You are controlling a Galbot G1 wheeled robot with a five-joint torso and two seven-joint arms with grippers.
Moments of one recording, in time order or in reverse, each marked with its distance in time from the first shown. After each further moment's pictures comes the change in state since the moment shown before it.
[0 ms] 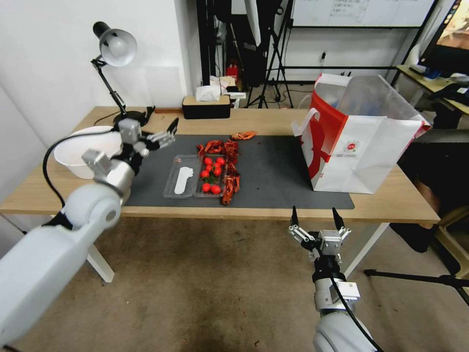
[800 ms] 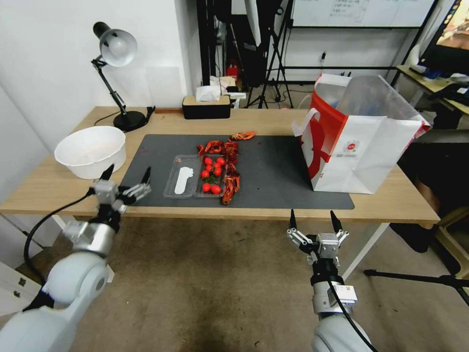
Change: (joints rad) left arm 0.590 -0.245 -0.366 -0.071 0.349 -0.137 -0.013; right arm -0.008 0.007 -0.006 -0.016 -0.014 0.012 0.000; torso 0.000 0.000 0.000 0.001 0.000
